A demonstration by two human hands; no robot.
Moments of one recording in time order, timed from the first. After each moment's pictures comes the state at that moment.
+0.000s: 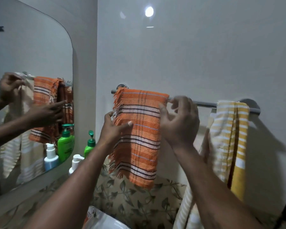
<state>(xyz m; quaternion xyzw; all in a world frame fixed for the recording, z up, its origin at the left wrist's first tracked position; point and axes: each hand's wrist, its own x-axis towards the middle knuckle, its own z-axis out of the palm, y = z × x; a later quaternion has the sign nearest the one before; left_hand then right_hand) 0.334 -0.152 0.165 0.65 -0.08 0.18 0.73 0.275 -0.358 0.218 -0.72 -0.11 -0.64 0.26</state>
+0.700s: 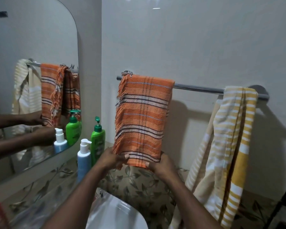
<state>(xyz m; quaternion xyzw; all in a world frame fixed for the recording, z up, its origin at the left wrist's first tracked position) 0.304 -0.125 0.035 0.76 0.02 0.01 0.65 0.282 -0.353 0.040 -0.88 0.00 -0.07 0.46</state>
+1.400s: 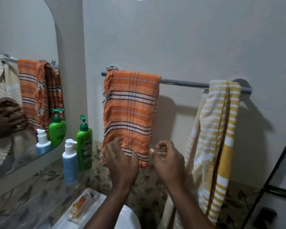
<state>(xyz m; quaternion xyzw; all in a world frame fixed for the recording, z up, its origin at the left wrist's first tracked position) 0.254 -0.234 0.032 0.78 0.02 0.42 0.46 0.235 -0.376 0.059 -0.83 0.00 -0.35 0.43</state>
